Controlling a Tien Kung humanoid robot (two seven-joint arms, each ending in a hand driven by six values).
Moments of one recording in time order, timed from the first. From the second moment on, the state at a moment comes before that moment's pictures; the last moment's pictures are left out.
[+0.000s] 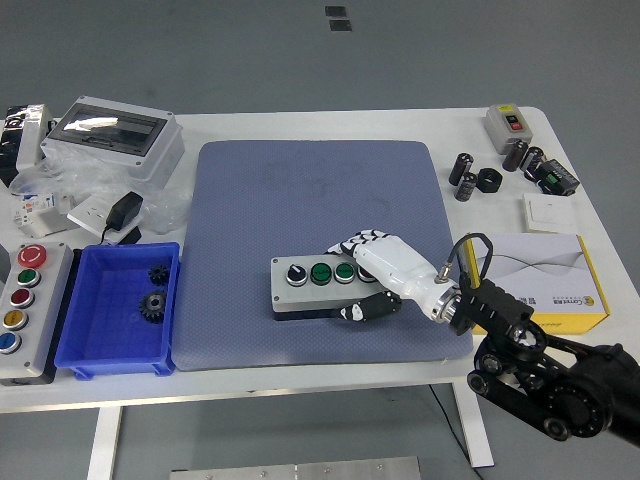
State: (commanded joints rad) left arm 0.00 0.10 -1.54 -0.18 1.49 0.06 0.27; right arm 0.48 -0.35 0.52 1.25 -1.94 -0.28 0.05
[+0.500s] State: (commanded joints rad) left arm 0.00 0.09 -1.55 -0.18 1.49 0.06 0.28; right arm 0.47 -0.38 0.53 1.29 -1.88 -0.26 0.04
